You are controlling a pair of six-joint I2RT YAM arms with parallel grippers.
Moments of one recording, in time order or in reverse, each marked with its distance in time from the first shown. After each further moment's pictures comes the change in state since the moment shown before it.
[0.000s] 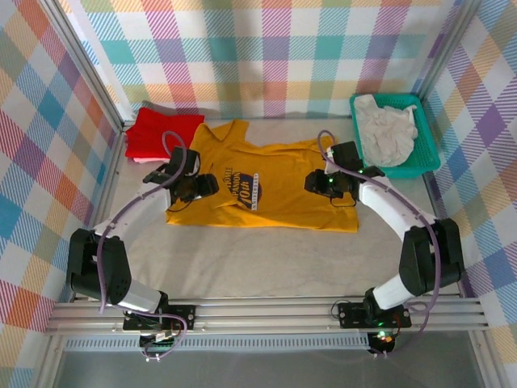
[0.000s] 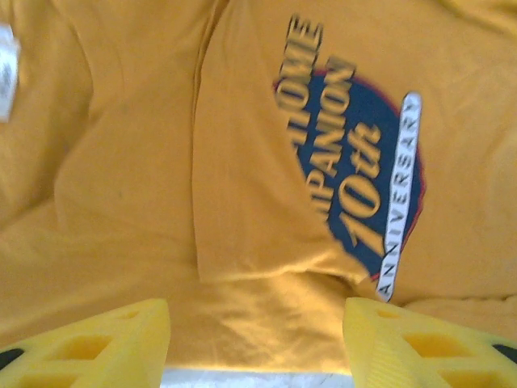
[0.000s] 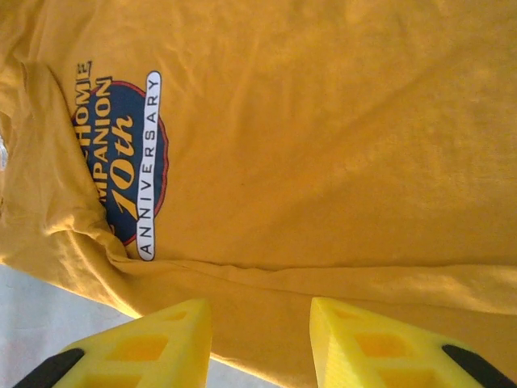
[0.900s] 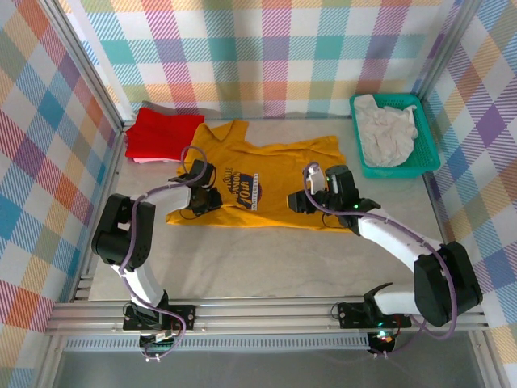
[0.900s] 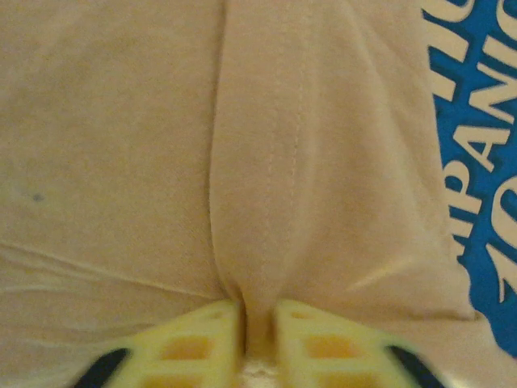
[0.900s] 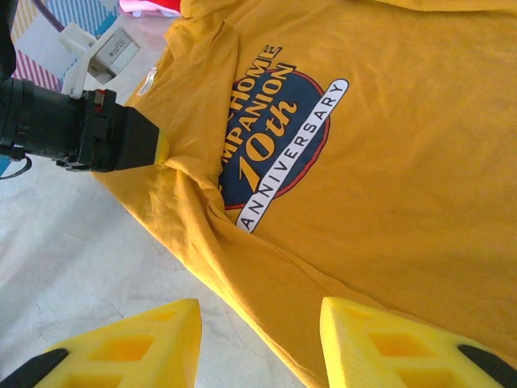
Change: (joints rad) left arm -0.031 0.283 -0.040 0.167 -0.029 -0.059; right arm 0.147 -0.214 -0.335 0.457 -0.121 -0.232
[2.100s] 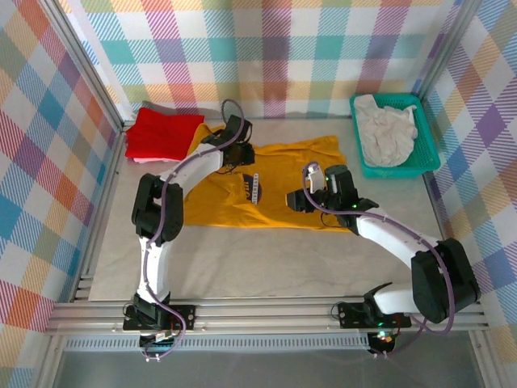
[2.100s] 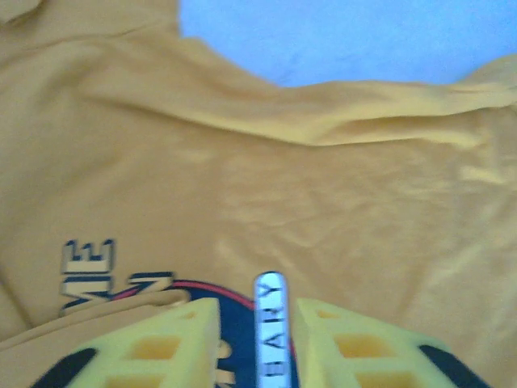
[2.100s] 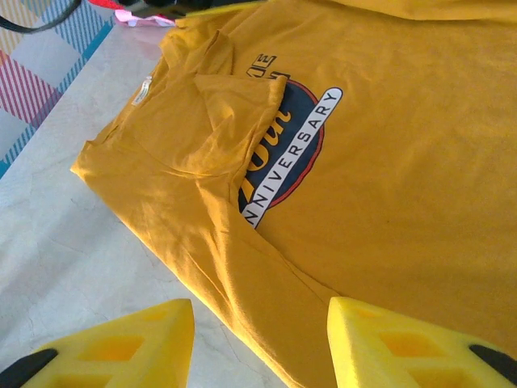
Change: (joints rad) left arm -0.150 0.339 0.754 -0.162 -0.103 0.172; right arm 0.000 0.023 -0.003 0.040 0.014 0.016
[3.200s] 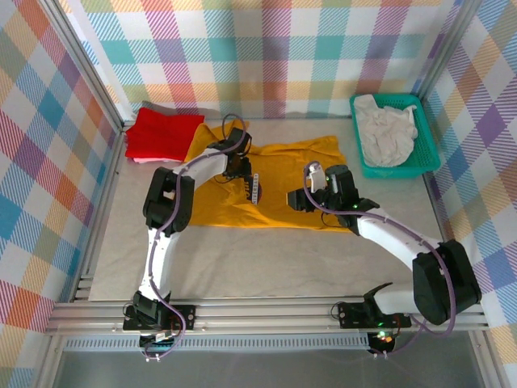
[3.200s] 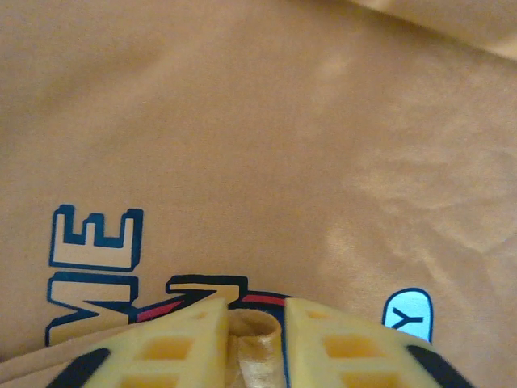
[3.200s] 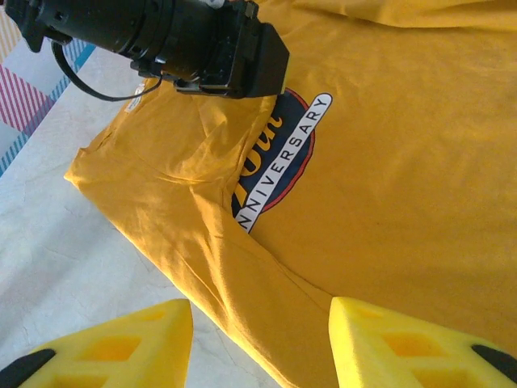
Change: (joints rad) left arm 0.050 0.176 0.003 -0.028 -0.008 -0.039; right arm 0.000 -0.013 0.001 -0.005 0.026 0.007
